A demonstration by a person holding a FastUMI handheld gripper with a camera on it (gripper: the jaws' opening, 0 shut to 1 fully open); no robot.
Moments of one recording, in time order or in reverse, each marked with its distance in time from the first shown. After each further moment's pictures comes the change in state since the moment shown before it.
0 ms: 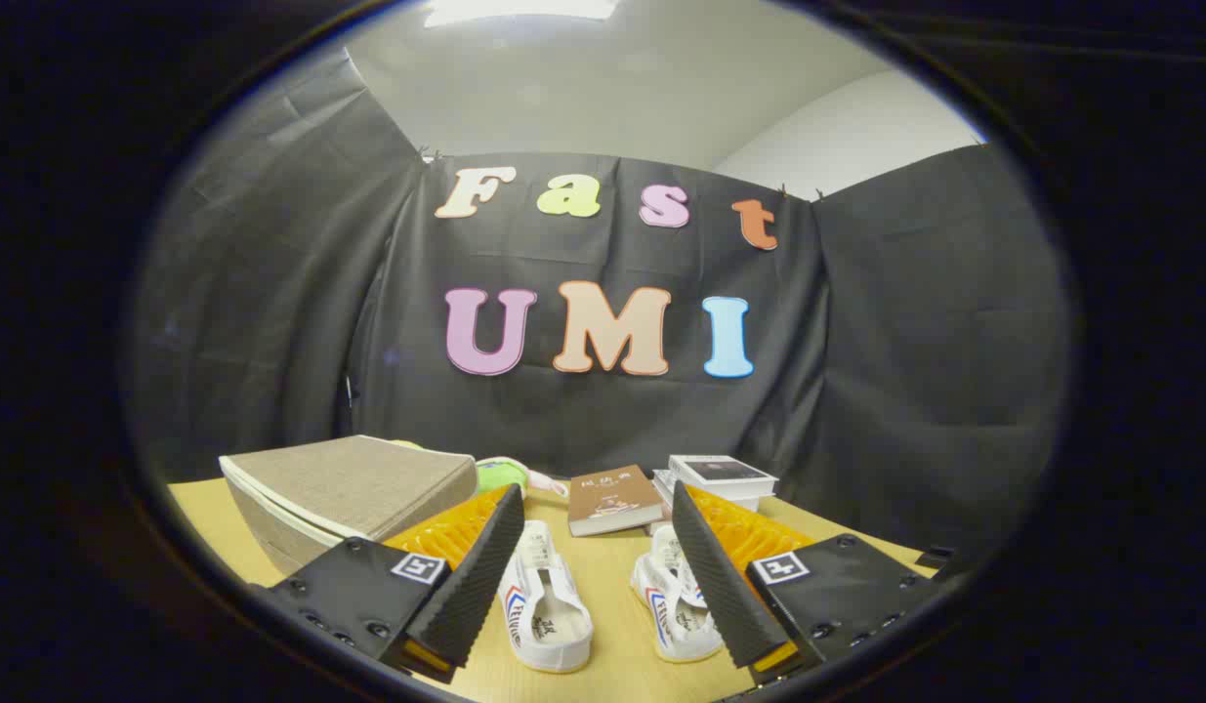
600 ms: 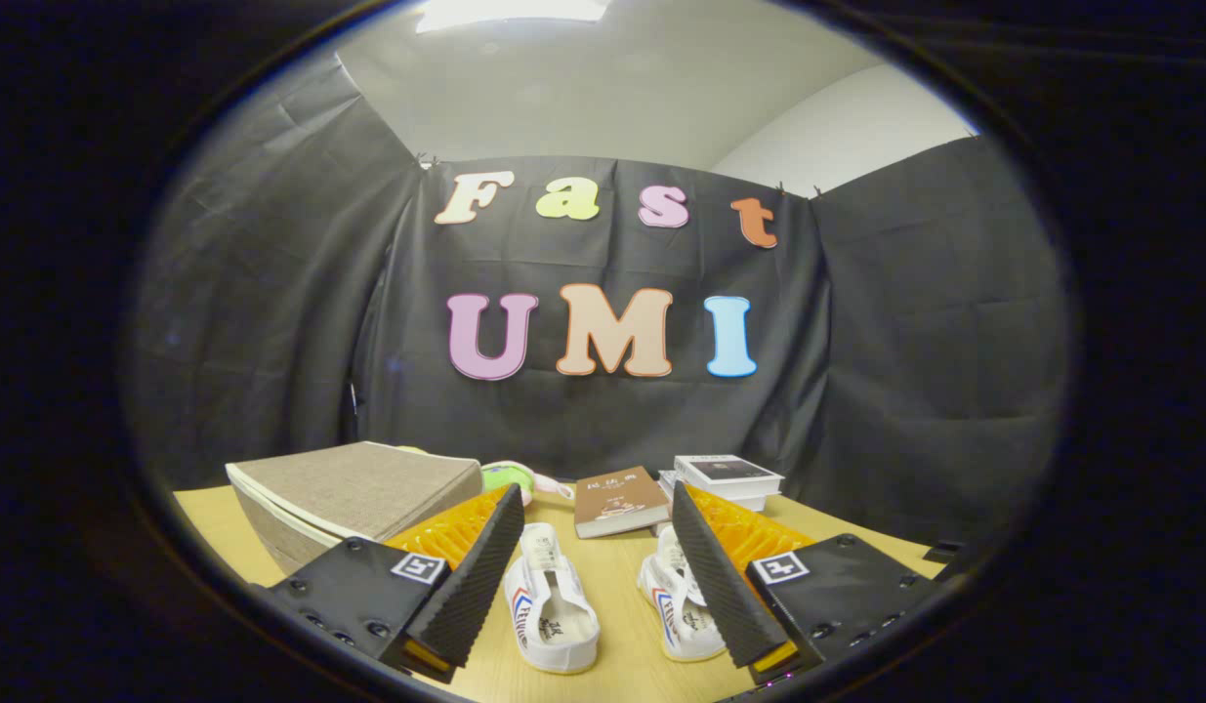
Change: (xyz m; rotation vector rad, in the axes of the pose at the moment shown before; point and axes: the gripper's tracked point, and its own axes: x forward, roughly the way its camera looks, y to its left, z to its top) arm 0.000 0.003 0.003 0.031 -0.015 0.013
